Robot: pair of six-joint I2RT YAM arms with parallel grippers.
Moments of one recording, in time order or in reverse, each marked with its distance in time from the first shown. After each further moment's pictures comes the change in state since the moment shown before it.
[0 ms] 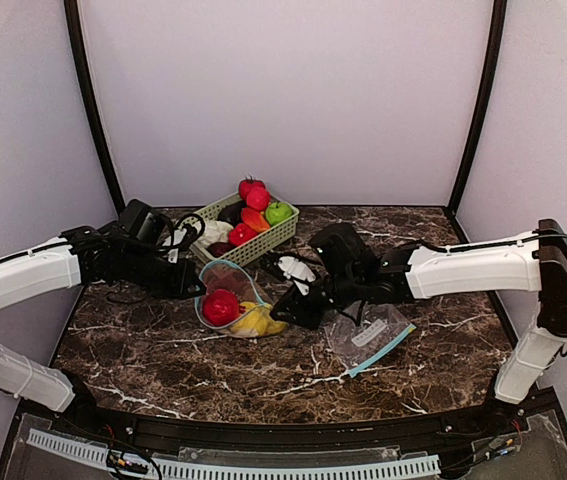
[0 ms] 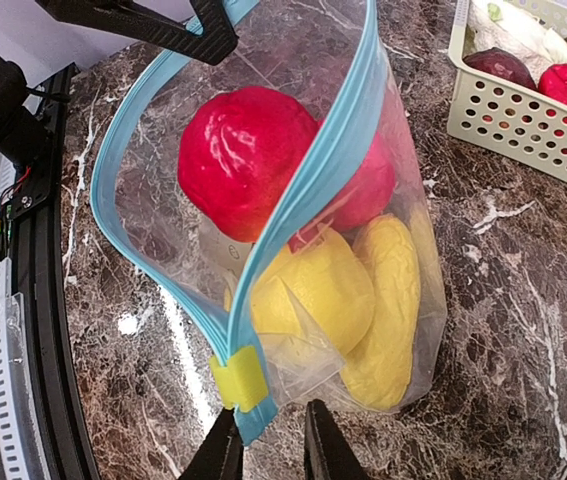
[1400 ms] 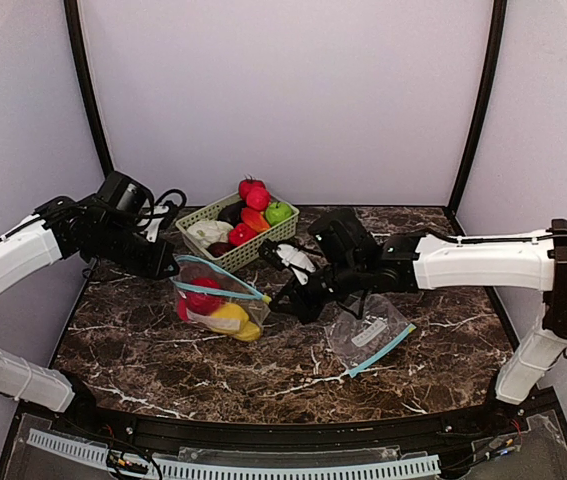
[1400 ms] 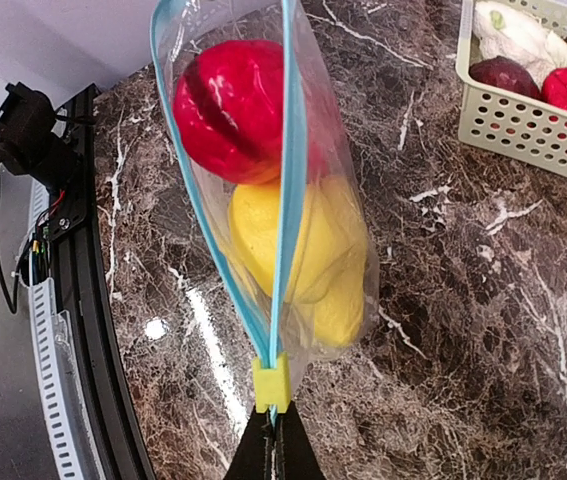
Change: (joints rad) left arm 0.057 -0.032 0.198 -0.291 -0.144 0.175; right arm 0.018 -0.042 0.090 -0.132 -0.017 0.085
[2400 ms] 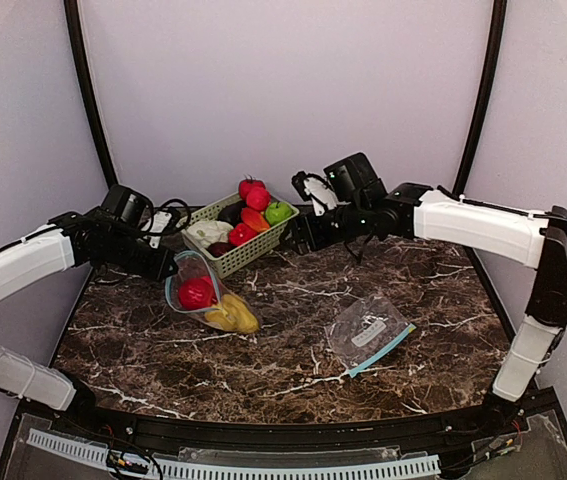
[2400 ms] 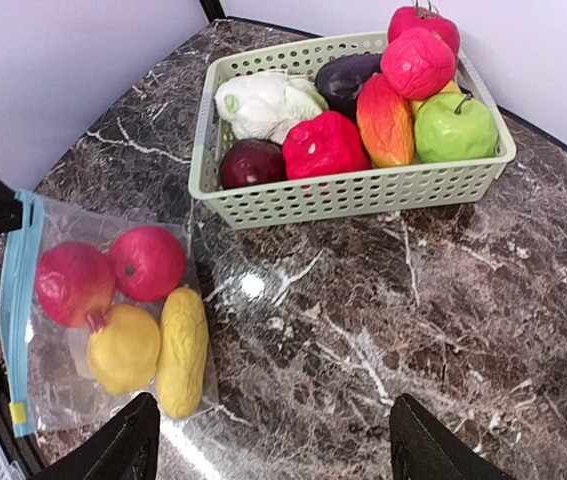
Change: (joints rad) left arm 0.126 0.054 -0.125 0.208 0.035 0.229; right arm -0.192 0.075 0.249 -0.126 0.204 0.153
